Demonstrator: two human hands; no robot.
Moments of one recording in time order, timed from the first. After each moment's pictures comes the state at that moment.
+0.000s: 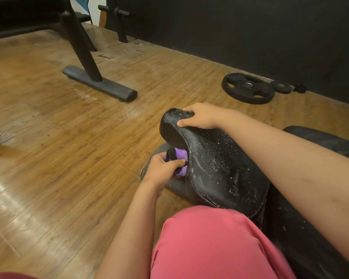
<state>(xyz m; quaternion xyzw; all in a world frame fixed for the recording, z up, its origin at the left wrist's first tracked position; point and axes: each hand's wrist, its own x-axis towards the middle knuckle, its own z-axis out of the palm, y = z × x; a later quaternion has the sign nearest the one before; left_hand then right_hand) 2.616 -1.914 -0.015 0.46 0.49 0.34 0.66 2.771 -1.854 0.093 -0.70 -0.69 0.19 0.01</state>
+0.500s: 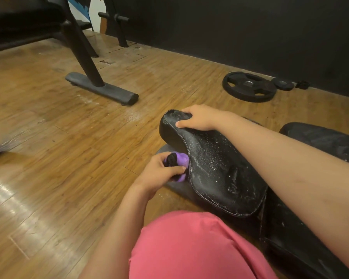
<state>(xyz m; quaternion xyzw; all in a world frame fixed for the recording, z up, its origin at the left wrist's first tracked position) 2.599 -1.920 0.003 0.56 0.41 0.29 0.66 2.777 -1.848 0.082 -0.70 -0.69 0.19 0.02</state>
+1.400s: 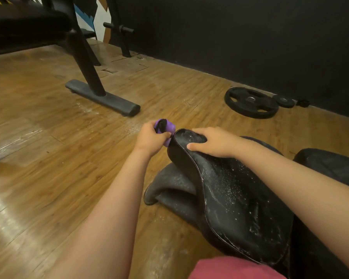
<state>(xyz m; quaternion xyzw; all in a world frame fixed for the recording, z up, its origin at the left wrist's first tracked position) 2.607 -1.779 0.027 0.61 0.52 0.38 0.45 2.783 -1.841 0.072 -0.68 -0.70 0.20 0.05</state>
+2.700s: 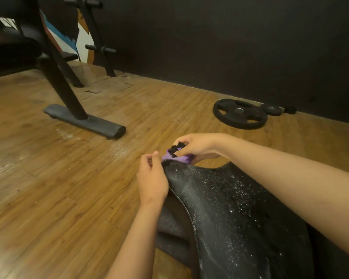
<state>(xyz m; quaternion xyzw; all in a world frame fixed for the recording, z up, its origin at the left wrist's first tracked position) 2.669 -1.782 -0.001 0.48 0.55 0.52 0.43 2.813 -1.755 0.067 -0.64 -0.54 0.52 0.17</state>
